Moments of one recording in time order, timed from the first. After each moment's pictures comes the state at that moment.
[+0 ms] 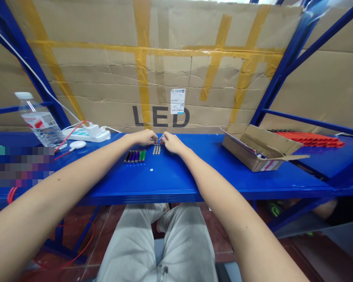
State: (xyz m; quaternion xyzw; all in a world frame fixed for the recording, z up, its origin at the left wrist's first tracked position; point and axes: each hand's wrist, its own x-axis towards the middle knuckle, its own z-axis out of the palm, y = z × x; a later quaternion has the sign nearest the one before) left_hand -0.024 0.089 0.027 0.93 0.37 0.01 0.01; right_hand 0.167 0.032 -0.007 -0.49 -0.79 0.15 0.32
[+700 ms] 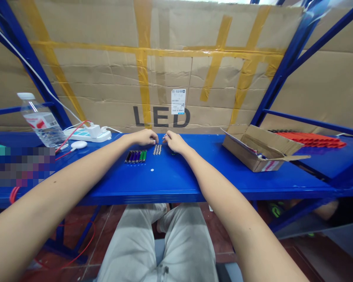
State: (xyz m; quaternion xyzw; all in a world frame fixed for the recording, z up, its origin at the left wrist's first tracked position) left_hand -0.029 0.084 0.028 0.92 0.38 0.04 0.07; right_hand 0.176 0.036 -0.009 -0.50 -0.78 0.16 0.36
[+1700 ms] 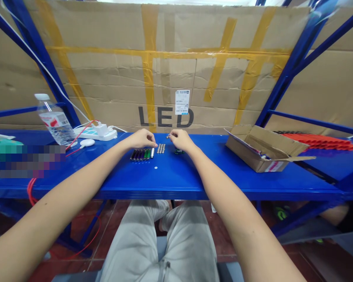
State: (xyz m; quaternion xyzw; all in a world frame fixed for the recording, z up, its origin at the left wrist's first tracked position) left_hand -0.045 0.020 0.037 0.84 0.47 0.20 0.19; right_hand 0.180 0.021 0.009 -0.50 -0.77 0.13 0.38
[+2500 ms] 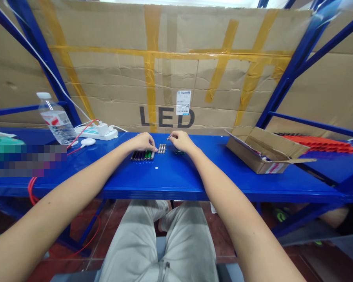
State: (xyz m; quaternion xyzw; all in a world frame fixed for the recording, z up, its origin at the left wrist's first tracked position) left_hand -0.039 0.019 0.028 0.83 0.53 0.14 0.11; right_hand 0.182 0.028 0.002 -0.49 -0.78 0.14 0.37
